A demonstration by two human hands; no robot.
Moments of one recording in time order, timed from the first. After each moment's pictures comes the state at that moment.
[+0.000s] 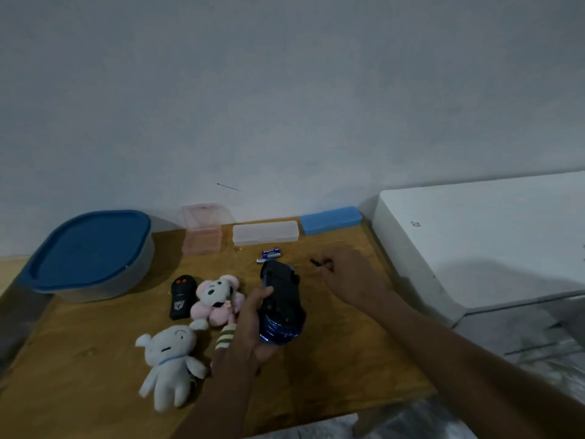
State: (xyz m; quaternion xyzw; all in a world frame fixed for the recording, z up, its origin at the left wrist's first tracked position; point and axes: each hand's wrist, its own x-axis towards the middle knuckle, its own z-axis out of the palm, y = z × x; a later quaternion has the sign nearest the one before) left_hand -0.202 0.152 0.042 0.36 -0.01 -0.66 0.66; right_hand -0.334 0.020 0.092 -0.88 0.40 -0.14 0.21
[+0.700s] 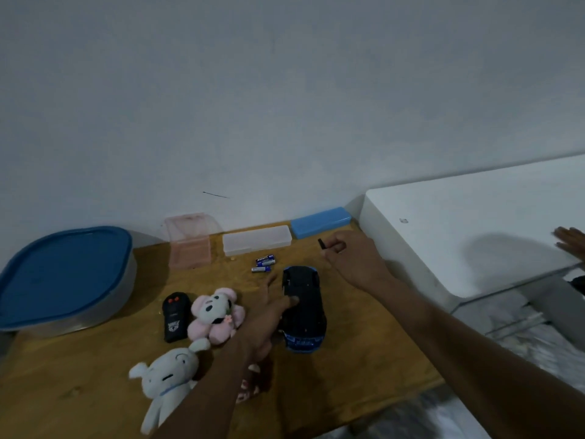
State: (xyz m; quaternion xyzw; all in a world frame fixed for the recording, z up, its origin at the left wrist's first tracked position) left_hand -0.165 0.126 0.036 0.55 -0.22 -0.62 0.52; right_hand -0.313 0.013 0.111 -0.77 0.52 -0.24 0.29
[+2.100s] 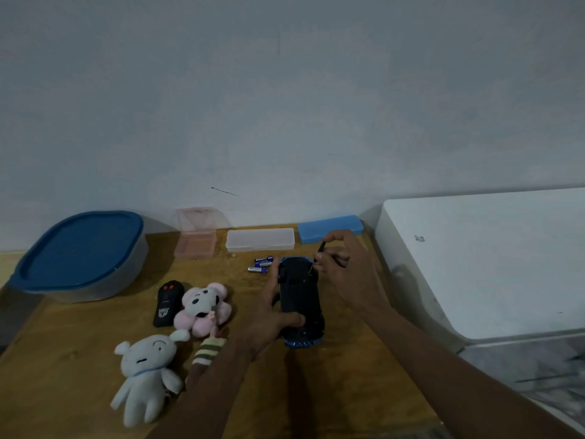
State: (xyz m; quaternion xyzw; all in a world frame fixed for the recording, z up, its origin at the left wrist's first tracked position) left_hand -0.208 0.098 0.031 0.60 -0.33 -0.51 0.52; right_hand -0.344 -0.020 0.086 -0.74 0.33 -0.38 0.45
